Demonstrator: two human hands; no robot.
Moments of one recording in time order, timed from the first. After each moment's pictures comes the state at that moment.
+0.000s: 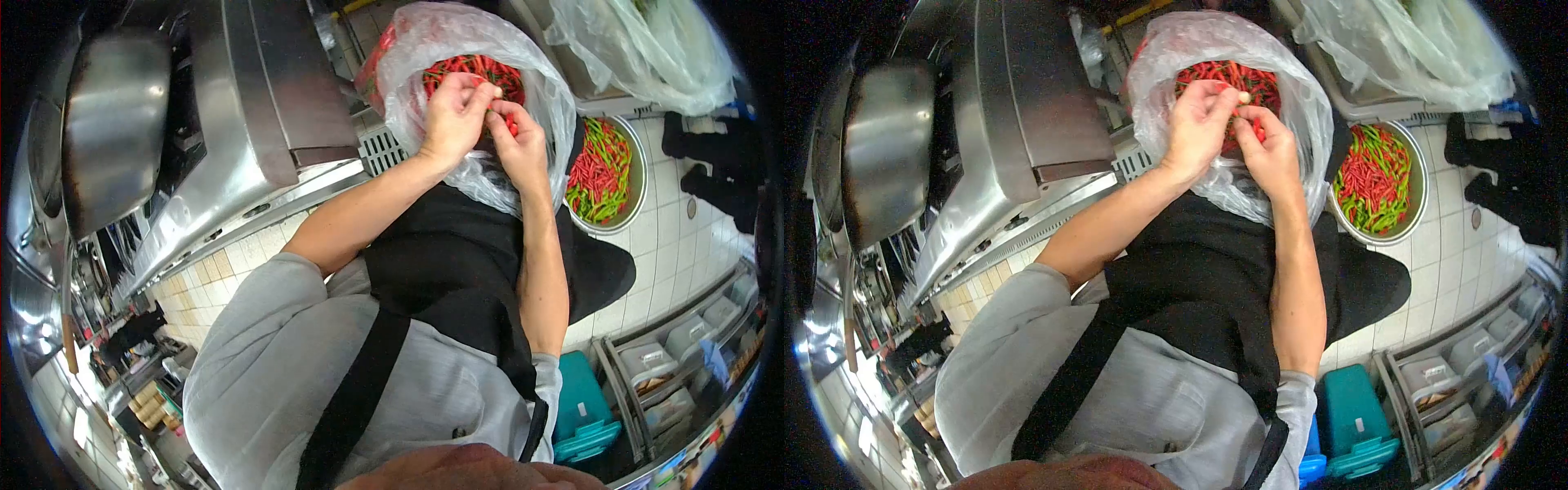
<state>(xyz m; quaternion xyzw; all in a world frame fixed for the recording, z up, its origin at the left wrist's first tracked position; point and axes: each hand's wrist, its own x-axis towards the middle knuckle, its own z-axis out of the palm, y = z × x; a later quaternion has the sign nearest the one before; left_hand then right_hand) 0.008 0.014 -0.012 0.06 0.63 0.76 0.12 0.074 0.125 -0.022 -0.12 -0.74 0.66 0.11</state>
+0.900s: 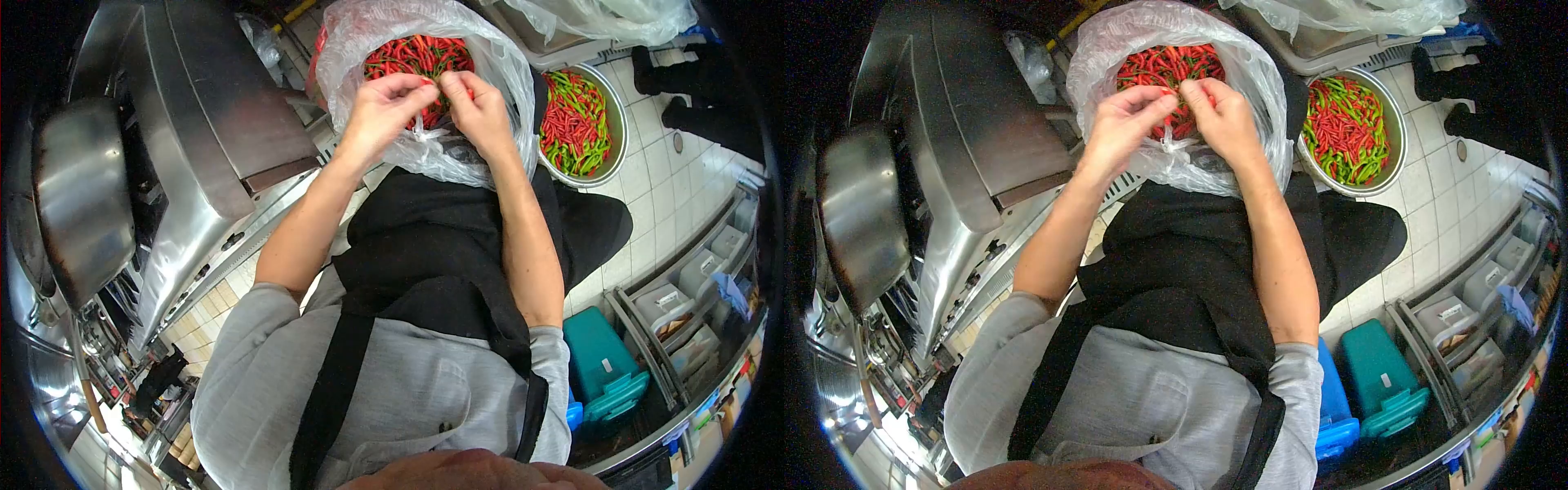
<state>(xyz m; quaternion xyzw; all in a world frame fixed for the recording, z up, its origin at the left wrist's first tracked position) -0.001 -0.027 0.015 0.09 0.69 0.66 0.29 0.069 0.130 -0.027 -0.18 -0.74 0.64 0.08</state>
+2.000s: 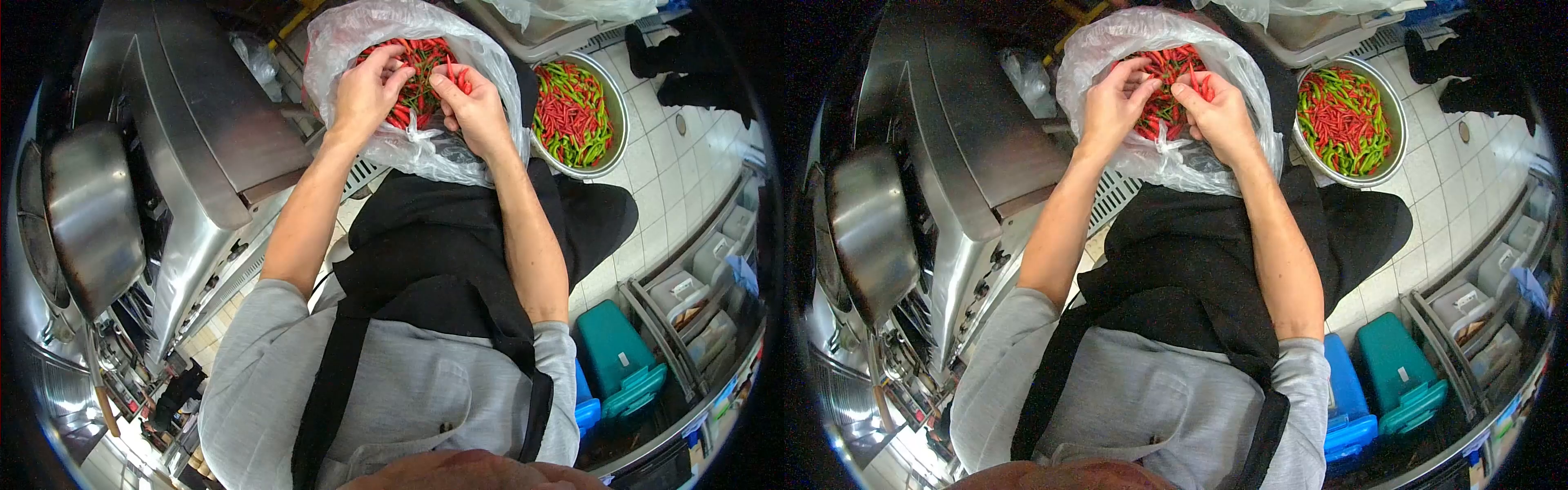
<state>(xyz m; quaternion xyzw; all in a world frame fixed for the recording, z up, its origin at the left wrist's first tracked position) -0.039 -0.011 0.002 0.29 0.88 0.37 0.06 0.073 0.133 -0.011 -0.22 -0.48 0.85 0.06</state>
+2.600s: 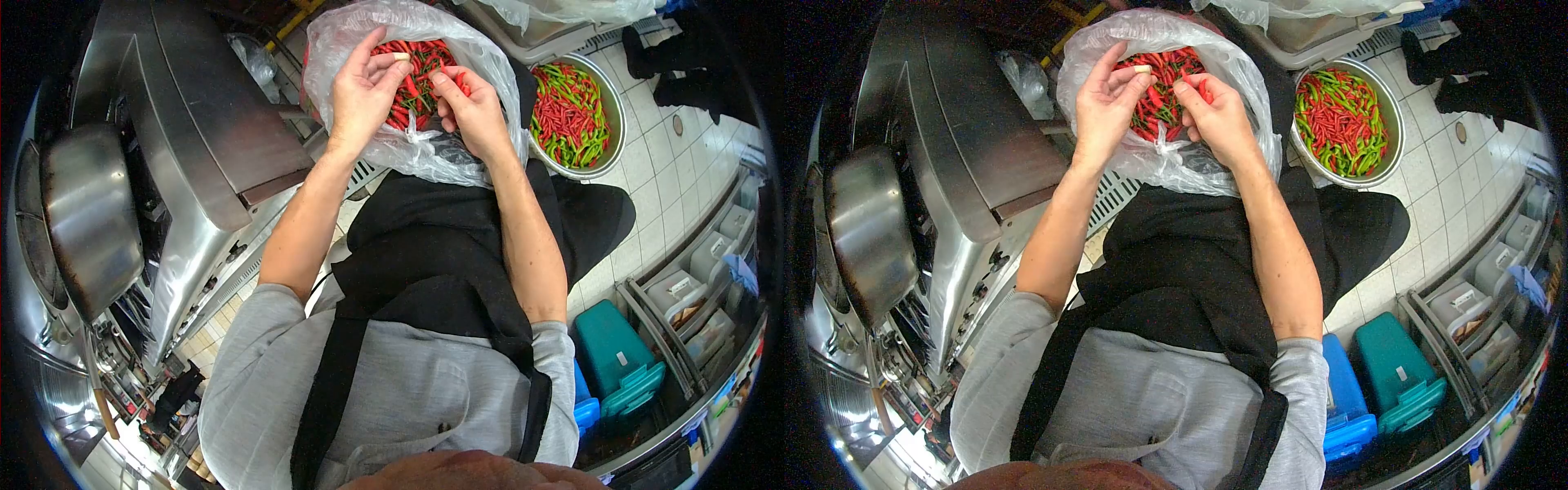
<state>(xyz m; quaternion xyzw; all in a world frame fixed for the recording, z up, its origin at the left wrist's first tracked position) -0.029 -0.007 0.015 0.20 0.71 0.65 0.17 0.074 0.133 -0.009 -0.22 -0.49 0.84 0.06</state>
